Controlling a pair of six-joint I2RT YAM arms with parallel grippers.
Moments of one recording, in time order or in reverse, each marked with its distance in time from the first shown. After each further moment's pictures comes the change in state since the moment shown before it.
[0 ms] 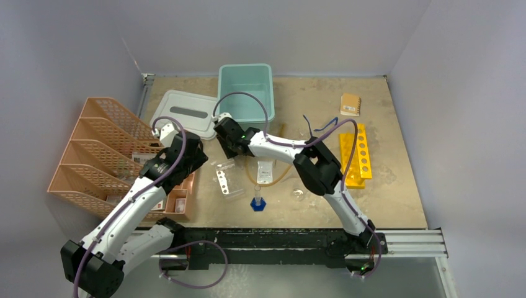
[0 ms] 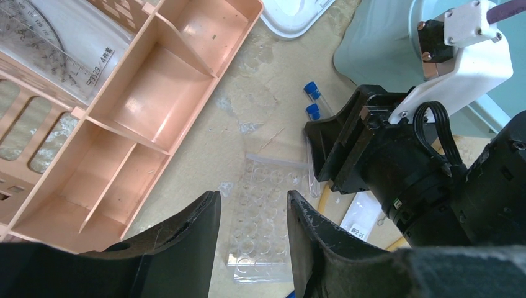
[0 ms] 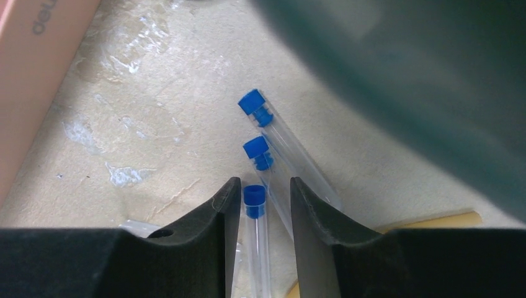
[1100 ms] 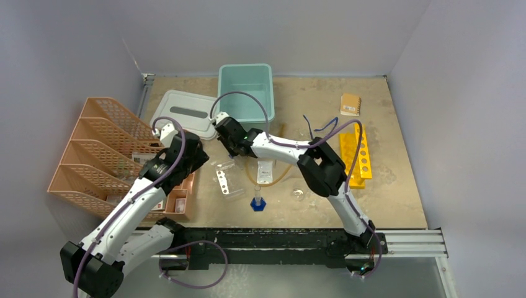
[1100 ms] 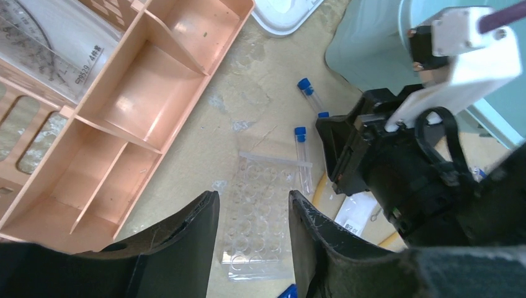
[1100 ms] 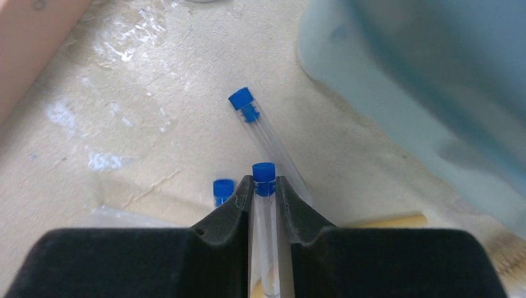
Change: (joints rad) left arm 0.000 -0.005 -0.002 0.011 0.013 0.000; right arm 0.004 -0.025 -0.040 0.058 0.035 -0.166
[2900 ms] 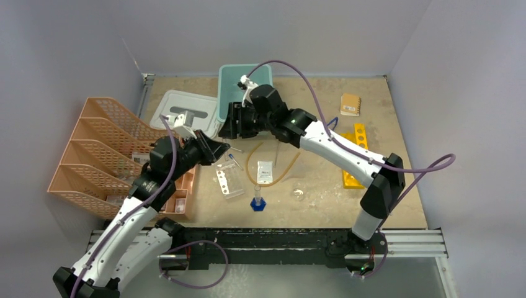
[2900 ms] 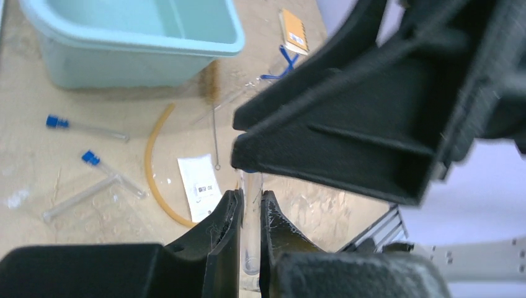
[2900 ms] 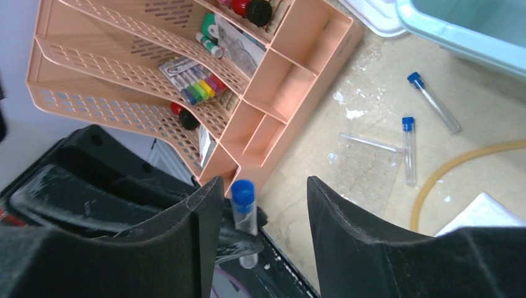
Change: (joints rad) left arm 0.002 -0.210 -0.114 0.471 0.570 0.240; right arm -0.057 -0.566 -0.162 -0.030 -0.445 0.539
